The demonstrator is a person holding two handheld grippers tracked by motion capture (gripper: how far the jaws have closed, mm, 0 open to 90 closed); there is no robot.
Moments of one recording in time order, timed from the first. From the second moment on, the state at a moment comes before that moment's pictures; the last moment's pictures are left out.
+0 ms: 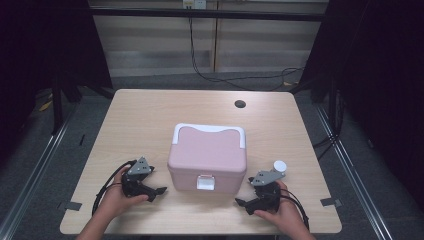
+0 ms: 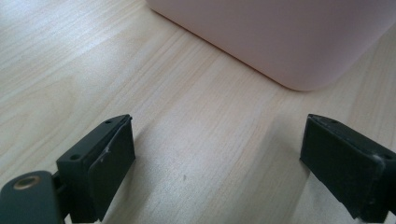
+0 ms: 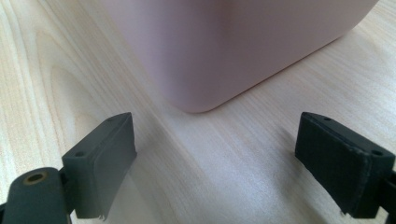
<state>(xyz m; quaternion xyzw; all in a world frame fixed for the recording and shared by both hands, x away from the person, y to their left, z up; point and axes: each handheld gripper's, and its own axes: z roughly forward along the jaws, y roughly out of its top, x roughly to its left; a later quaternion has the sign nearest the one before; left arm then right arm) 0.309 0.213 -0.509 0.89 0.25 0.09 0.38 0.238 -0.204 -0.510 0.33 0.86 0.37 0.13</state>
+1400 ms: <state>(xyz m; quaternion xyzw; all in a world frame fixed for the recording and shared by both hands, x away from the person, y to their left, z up) 0.330 0.214 -0.436 0.90 0.31 0.02 0.32 0.241 -0.227 -0.444 0.35 0.85 0.39 0.08</state>
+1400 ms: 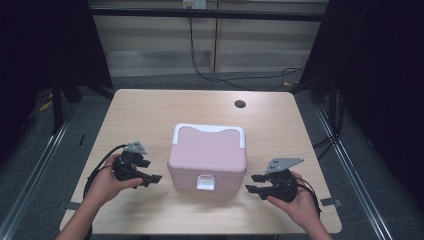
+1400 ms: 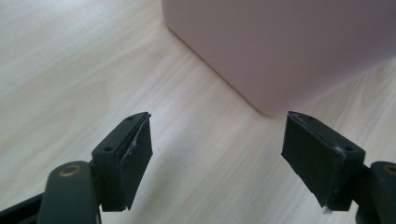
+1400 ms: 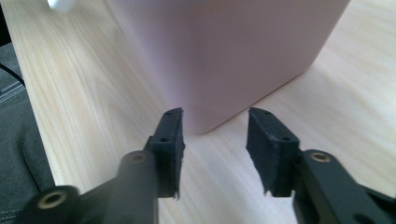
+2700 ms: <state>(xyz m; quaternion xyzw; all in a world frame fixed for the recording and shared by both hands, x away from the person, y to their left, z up) 0.391 0.162 -0.321 0.90 0.31 0.04 0.31 0.265 -0.231 -0.380 0.34 0.85 0.39 0.09</state>
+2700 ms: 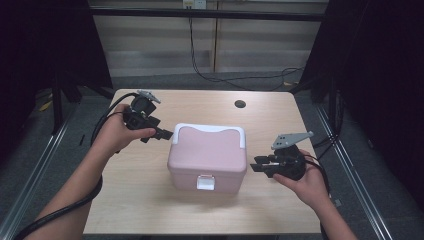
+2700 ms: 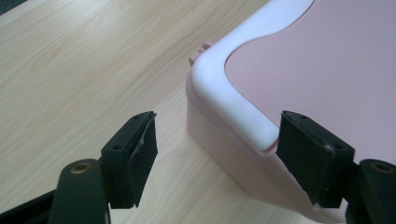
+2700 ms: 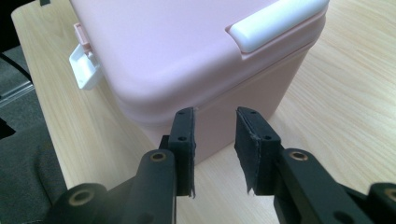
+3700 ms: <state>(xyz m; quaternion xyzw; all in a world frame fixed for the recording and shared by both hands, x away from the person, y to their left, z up) 0.401 0.131 -0.331 0.90 0.32 0.03 0.31 0.273 -0.221 -0.363 0.33 0.85 0.40 0.09</state>
